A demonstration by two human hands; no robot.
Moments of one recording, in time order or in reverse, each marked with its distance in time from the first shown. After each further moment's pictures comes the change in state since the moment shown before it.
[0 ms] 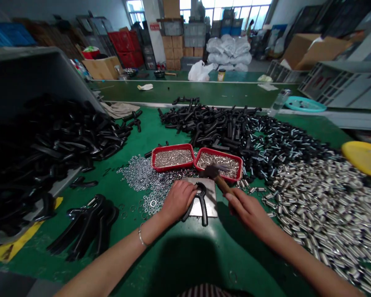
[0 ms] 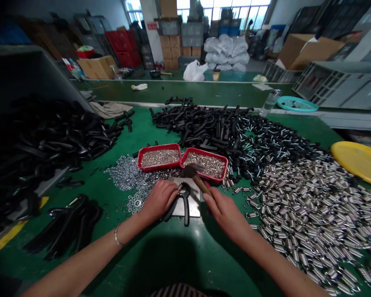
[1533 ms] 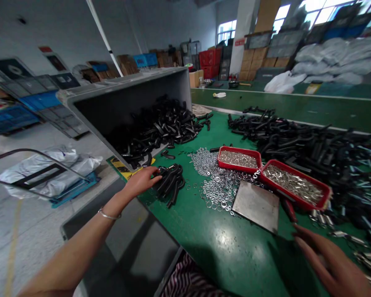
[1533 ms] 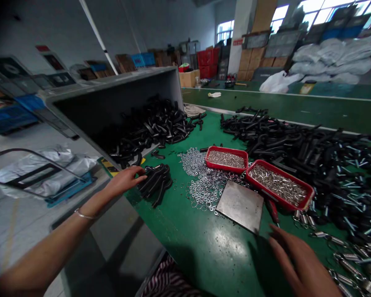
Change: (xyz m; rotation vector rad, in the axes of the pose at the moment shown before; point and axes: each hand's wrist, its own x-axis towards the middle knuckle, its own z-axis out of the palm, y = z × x) left_hand -0.232 -0.110 -0.225 0.226 -0.201 -0.905; right_hand -0.040 0.038 0.023 0.046 0.096 0.018
